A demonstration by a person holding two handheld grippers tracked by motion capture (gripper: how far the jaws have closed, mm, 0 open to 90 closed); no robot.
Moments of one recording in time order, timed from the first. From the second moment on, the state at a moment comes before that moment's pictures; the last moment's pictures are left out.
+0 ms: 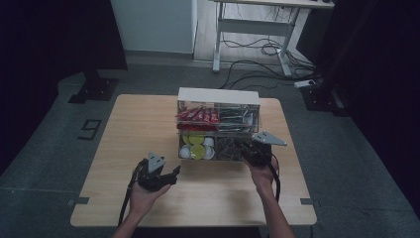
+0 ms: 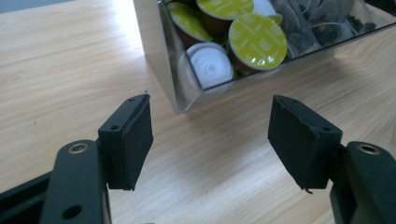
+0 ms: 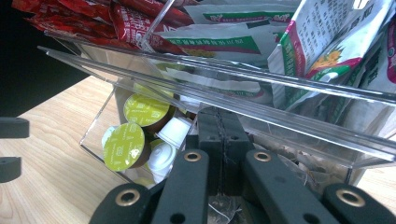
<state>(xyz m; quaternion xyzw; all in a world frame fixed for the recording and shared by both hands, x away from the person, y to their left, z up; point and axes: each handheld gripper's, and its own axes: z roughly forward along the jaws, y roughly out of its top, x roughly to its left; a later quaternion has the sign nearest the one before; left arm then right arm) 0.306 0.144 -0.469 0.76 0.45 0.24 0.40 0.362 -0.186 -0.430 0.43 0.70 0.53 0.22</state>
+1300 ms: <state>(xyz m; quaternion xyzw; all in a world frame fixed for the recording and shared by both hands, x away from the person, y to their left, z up) 0.350 0.095 -0.468 0.77 0.44 0.25 0.39 0.365 -0.186 -0.431 0.43 0.70 0.53 0.21</state>
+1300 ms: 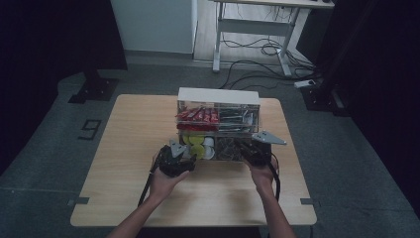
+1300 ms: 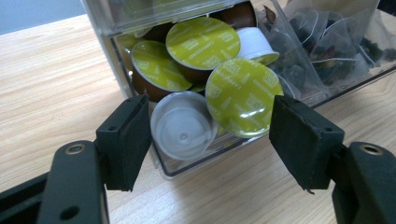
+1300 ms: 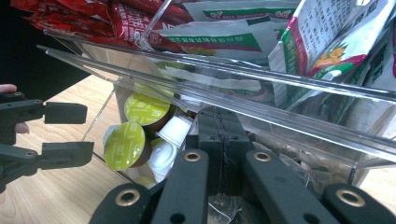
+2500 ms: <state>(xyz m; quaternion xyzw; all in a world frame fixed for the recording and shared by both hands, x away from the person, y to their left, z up) 0.365 0.061 -0.481 0.77 0.45 0.25 0.38 0.365 -0.186 -0.431 0.43 0.70 0.52 0.21</state>
